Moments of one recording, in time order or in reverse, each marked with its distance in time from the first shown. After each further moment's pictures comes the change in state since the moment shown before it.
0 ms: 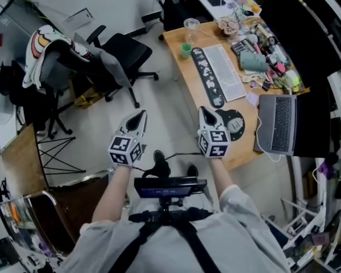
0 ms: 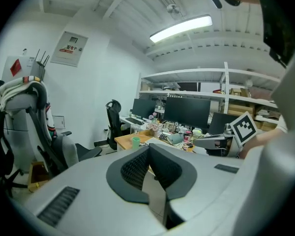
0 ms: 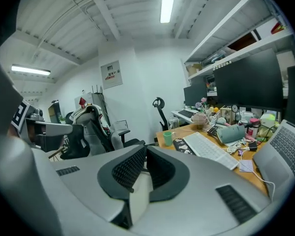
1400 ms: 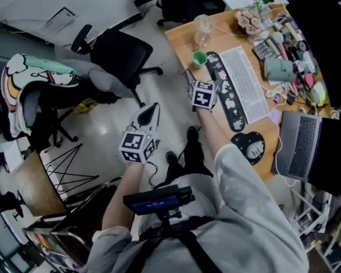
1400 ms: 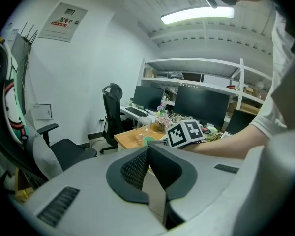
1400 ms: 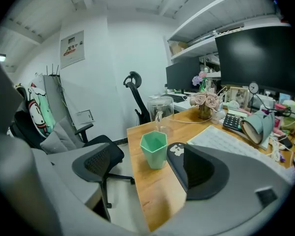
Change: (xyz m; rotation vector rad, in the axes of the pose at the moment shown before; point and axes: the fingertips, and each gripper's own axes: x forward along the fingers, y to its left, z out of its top) left arm 0.209 0.119 0.018 -0.050 0.119 -0.064; right arm 0.375 -0.109 0.005 0.091 0.166 -0.306
